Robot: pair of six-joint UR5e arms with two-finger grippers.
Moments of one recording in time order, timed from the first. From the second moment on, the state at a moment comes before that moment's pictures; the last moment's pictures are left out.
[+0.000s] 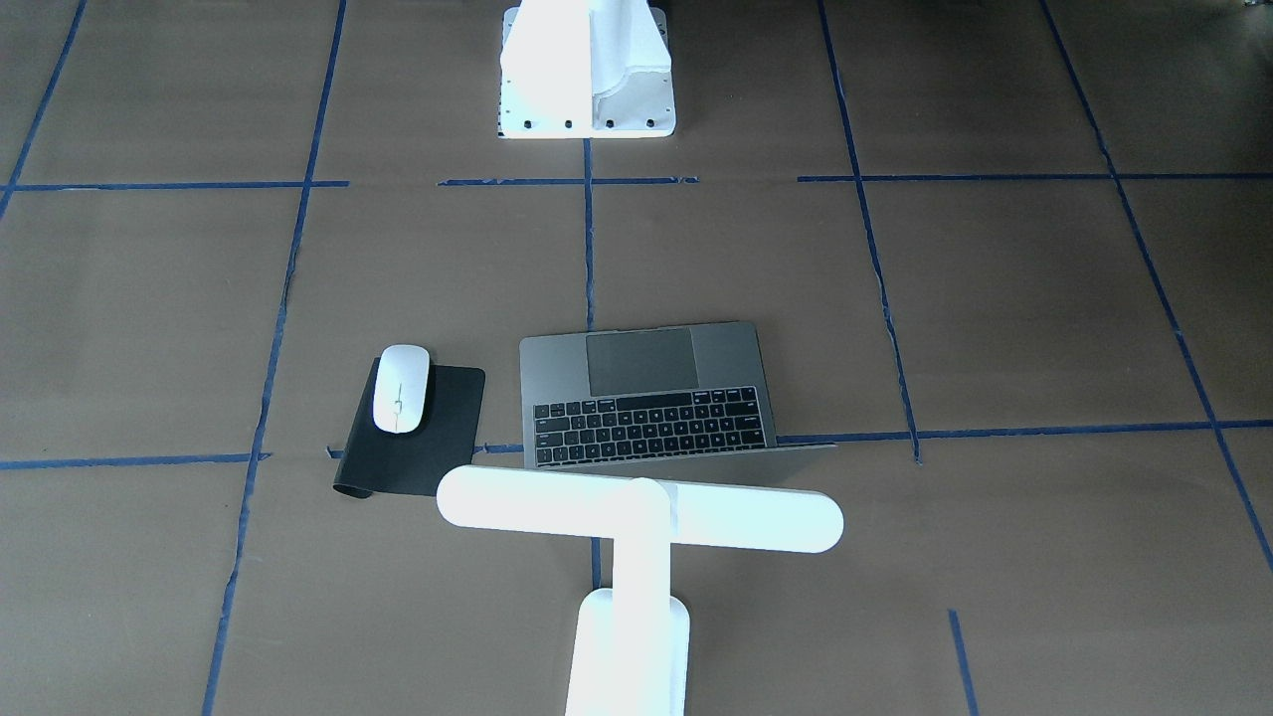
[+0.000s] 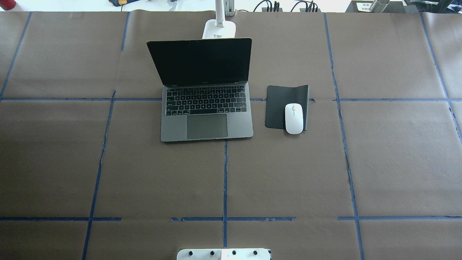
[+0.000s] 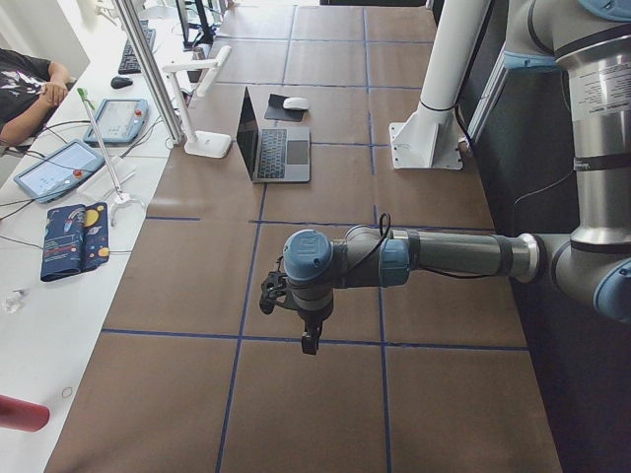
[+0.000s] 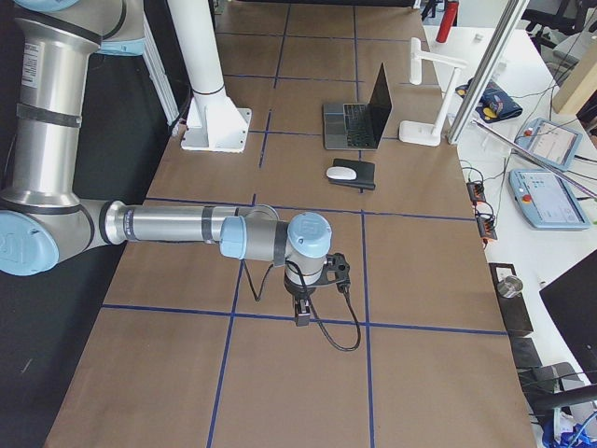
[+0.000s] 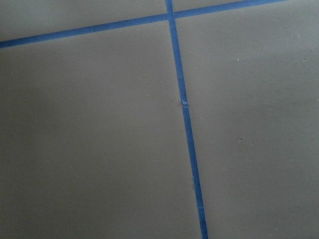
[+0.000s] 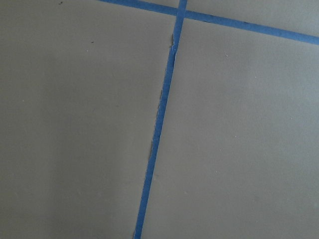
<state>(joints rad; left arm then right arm) -1.59 -1.35 -1.81 -1.46 -2.35 0.22 1.54 -1.78 1.80 -1.65 2.31 -0.20</state>
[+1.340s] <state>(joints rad) -1.59 -1.34 -1.79 -1.45 -2.34 0.23 1.54 -1.83 1.79 -1.57 2.31 -0.18</state>
